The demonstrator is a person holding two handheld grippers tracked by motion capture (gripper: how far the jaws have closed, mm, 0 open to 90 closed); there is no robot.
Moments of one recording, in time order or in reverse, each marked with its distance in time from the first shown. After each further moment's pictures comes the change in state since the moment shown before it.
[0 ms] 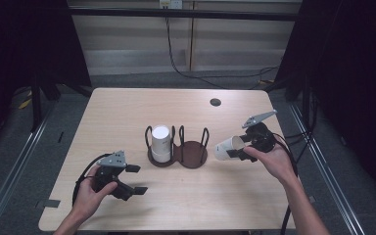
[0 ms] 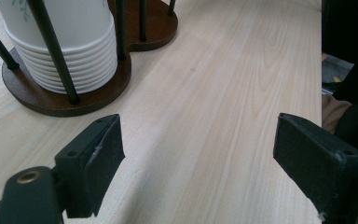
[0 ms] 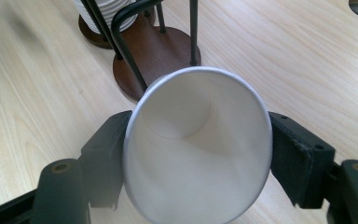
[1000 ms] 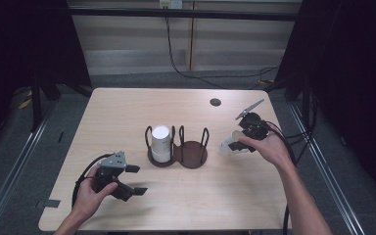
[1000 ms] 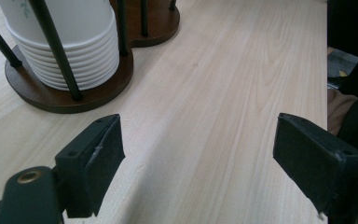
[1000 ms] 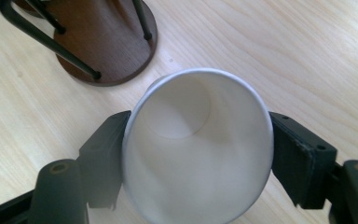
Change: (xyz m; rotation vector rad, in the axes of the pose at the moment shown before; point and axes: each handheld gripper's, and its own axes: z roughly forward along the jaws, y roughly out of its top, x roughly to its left) left arm 0.000 -0.001 0.000 0.013 0.011 0.016; right arm -0.027 0.023 0.019 0.209 -0.083 0.022
